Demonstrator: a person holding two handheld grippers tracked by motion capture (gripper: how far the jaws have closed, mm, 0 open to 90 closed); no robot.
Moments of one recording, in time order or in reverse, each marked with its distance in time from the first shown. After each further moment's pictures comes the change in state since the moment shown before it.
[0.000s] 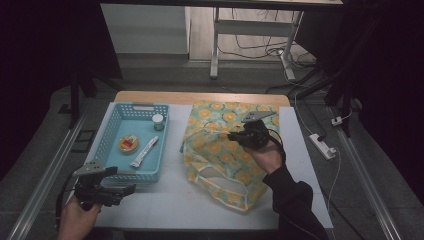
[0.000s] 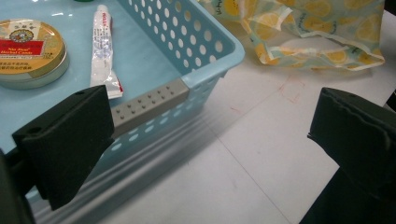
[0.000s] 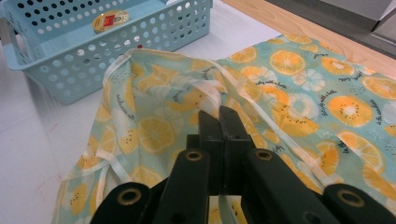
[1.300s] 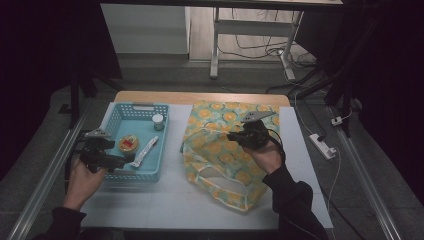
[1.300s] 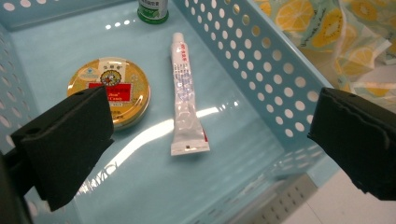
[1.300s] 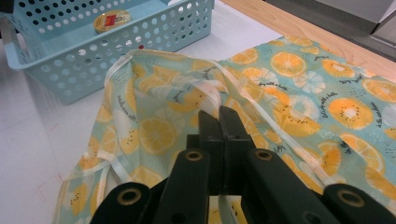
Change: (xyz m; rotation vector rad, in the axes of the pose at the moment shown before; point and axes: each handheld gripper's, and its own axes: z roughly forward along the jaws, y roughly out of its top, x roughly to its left) left arm 0.062 0.058 0.027 0.082 0.096 -0.050; right arm 0.002 0.001 0.000 -0.001 0.000 -0.010
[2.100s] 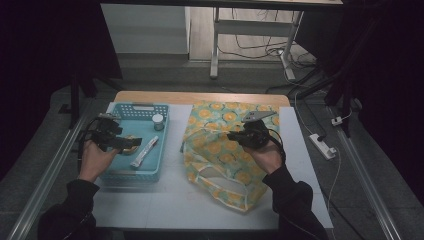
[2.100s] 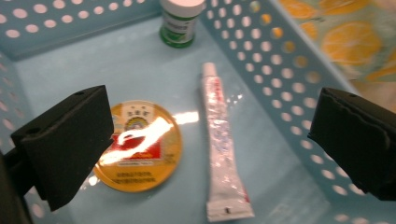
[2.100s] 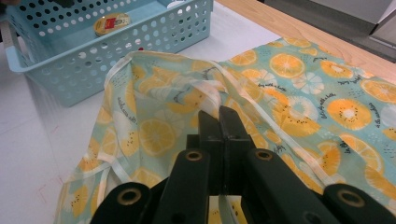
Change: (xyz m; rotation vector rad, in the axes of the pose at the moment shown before) left arm 0.034 0.040 0.044 0.067 0.018 -0.032; right arm -0.001 0.000 -0.002 -0.008 -0.001 0.005
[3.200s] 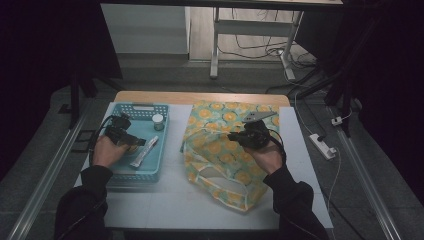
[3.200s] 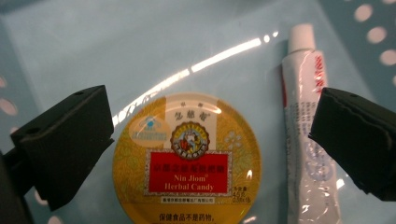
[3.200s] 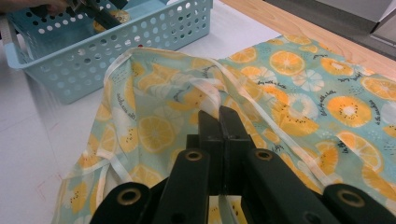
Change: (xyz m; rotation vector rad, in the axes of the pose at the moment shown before) left arm 0.024 0.010 0.063 0.271 0.119 -0.015; right arm -0.001 -0.002 0.000 0.006 0.002 -0.001
